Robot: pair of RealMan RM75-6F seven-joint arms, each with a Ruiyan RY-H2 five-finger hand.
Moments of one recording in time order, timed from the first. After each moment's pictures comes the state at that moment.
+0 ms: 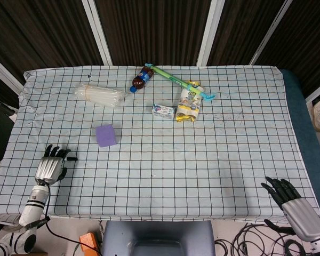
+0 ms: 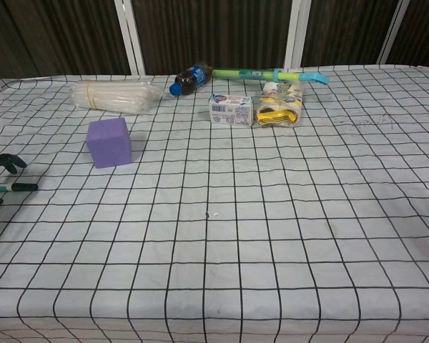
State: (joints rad) left arm -0.42 -1.57 -0.12 -1.04 1.29 1.05 0.19; right arm 0.05 -0.96 -0.18 -1.61 -1.83 1.47 0.12
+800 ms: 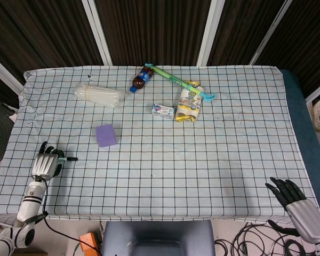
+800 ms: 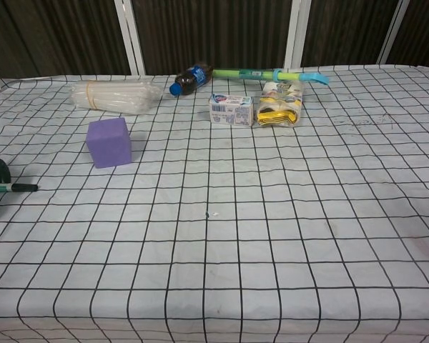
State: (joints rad) left arm -0.45 -1.65 -0.11 -0.81 1.31 1.02 0.11; right arm 0.03 -0.95 -0.18 -1.60 -1.82 1.50 0.13
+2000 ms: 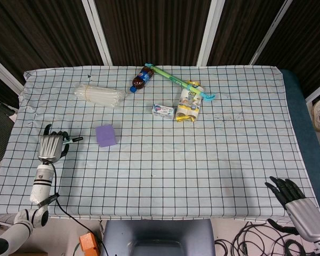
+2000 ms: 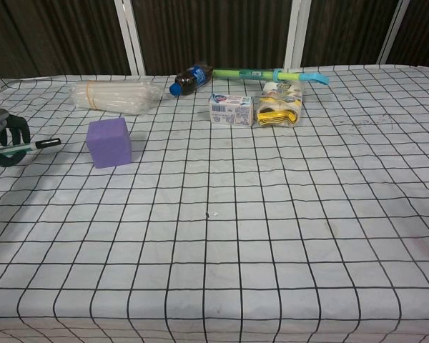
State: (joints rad) left arm -0.59 -1.82 -0.22 -0.52 1.31 1.05 0.00; right arm 0.04 -0.95 -0.17 -1.60 -1.81 1.47 0.13
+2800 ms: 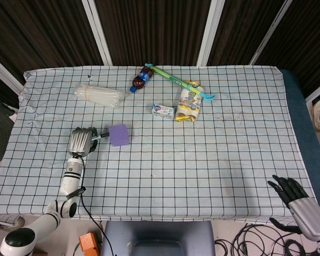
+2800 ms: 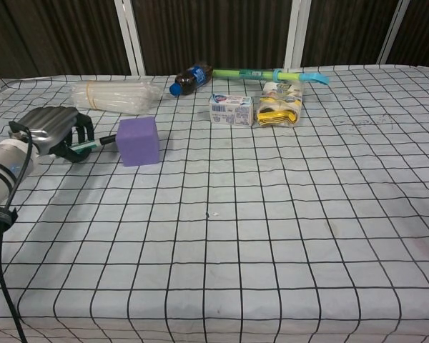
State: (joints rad) left arm -0.75 -1.97 -0.28 -0.52 1.25 1.00 0.09; right arm 0.05 -0.94 -0.17 -1.59 -1.81 1.48 0.18
